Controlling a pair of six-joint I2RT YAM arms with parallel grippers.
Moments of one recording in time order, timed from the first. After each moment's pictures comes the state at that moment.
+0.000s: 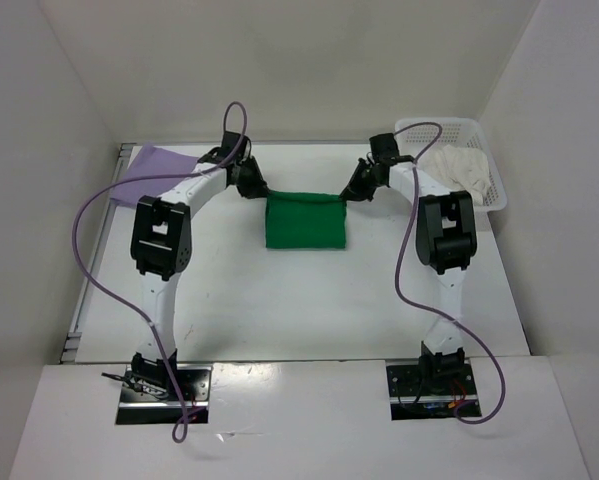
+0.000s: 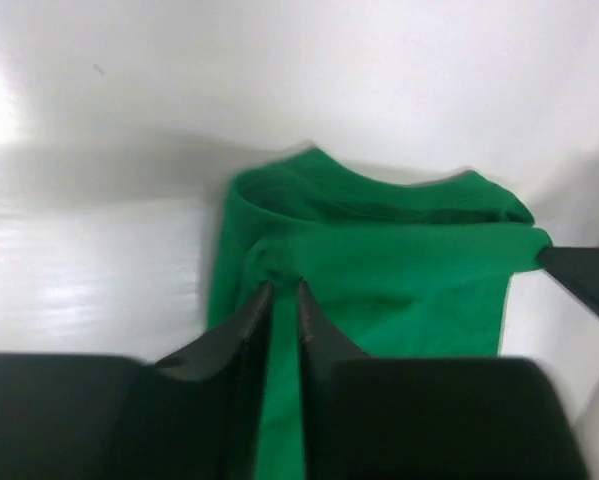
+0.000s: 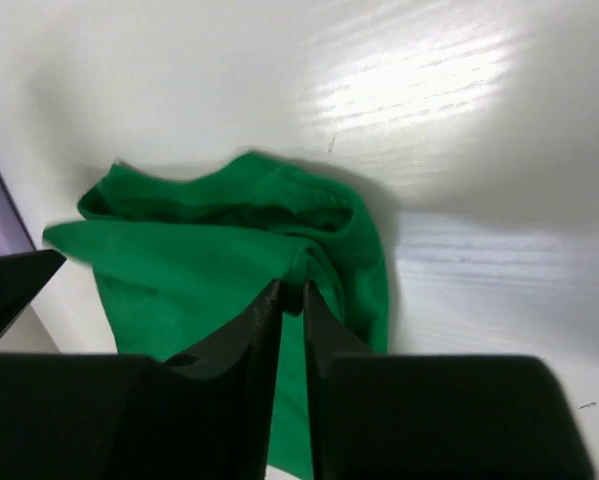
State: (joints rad) left arm -0.25 2.24 1.84 -0.50 0.23 -0.66; right arm 0.16 2.20 1.72 -0.48 -0.34 0.69
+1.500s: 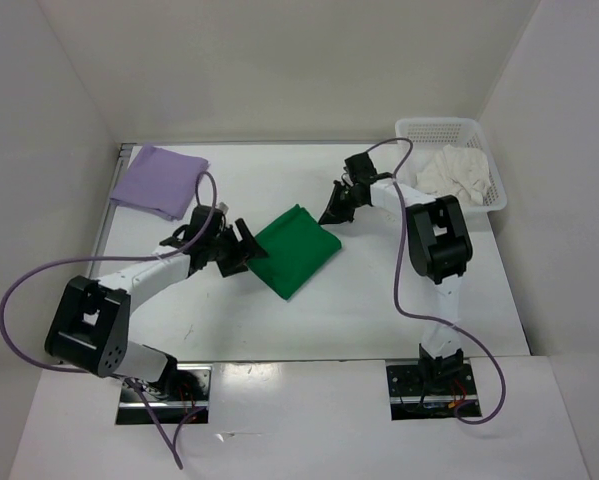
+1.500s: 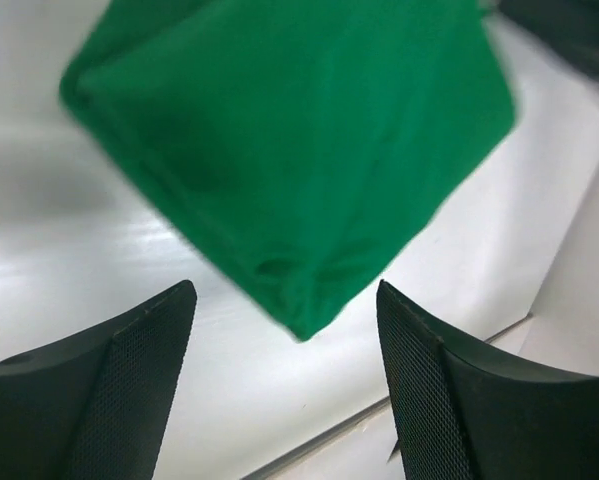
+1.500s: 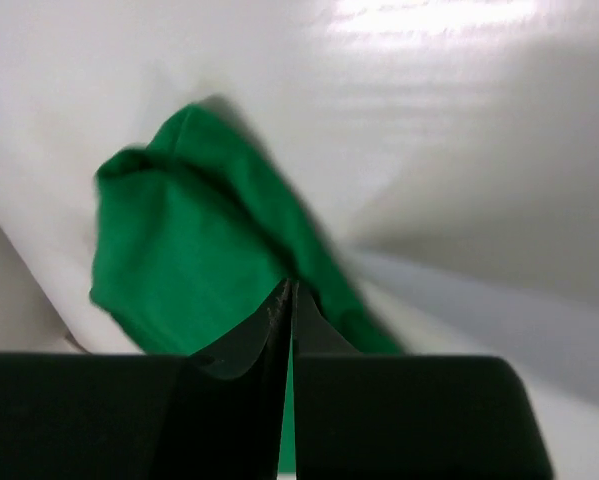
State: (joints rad) left arm -0.33 1.42 0.79 -0.19 0.30 -0.85; right arm 0.31 2.16 1.56 -0.42 -0.41 0.67
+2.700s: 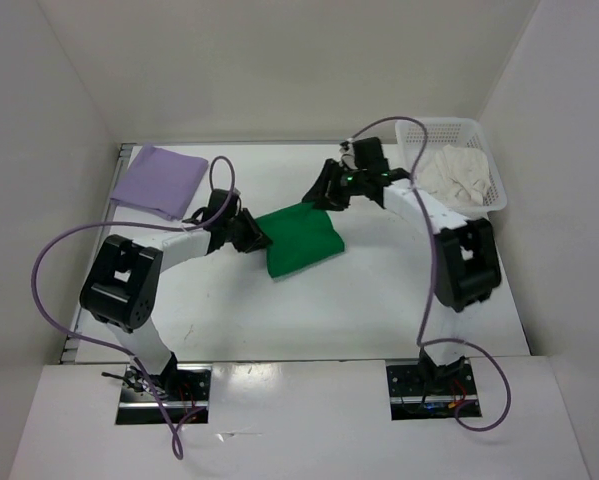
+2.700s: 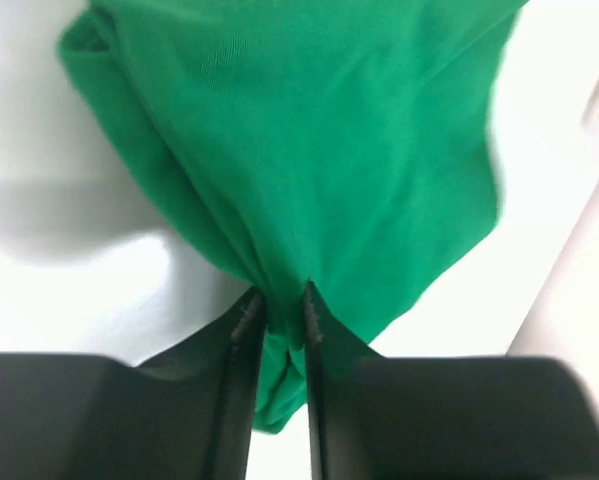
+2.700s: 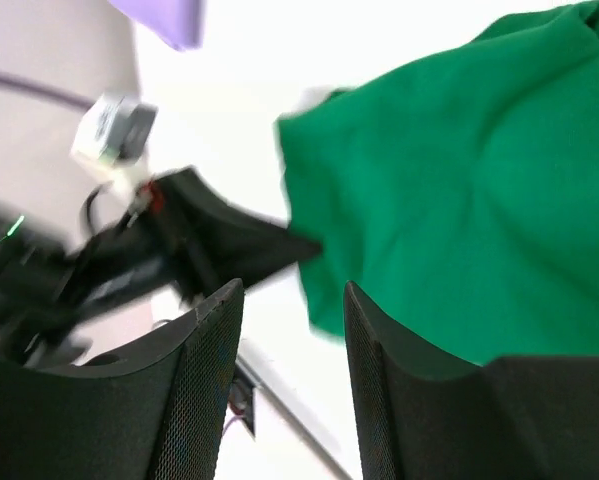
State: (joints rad) left arm -0.34 1.71 0.91 -0.06 0.31 -0.92; right arm 0.37 1.92 1.48 -0.33 -0.56 0.71
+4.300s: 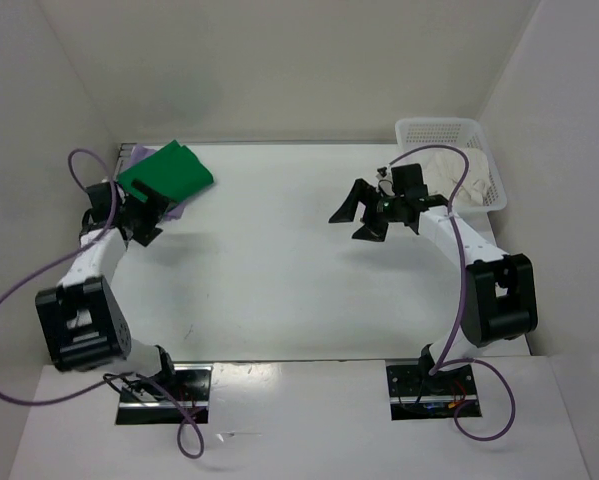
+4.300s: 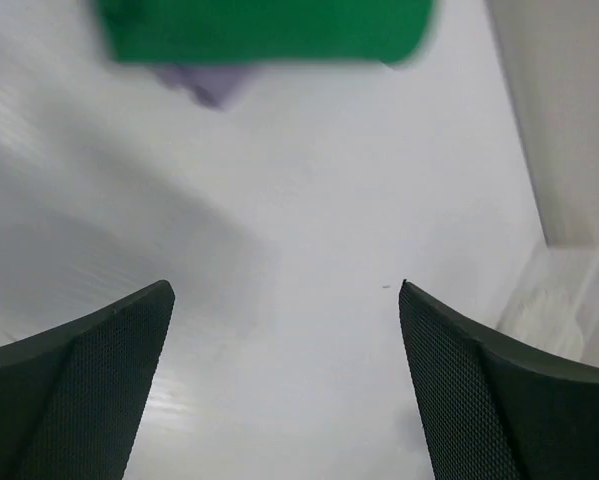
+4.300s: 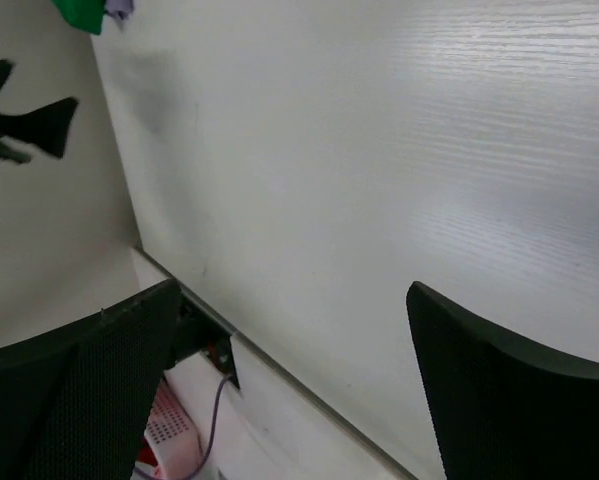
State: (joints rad) left arm 0.37 1.52 0.95 -0.19 0.32 -0.79; right arm 0.19 1.55 1.10 -0.39 -0.61 0.65
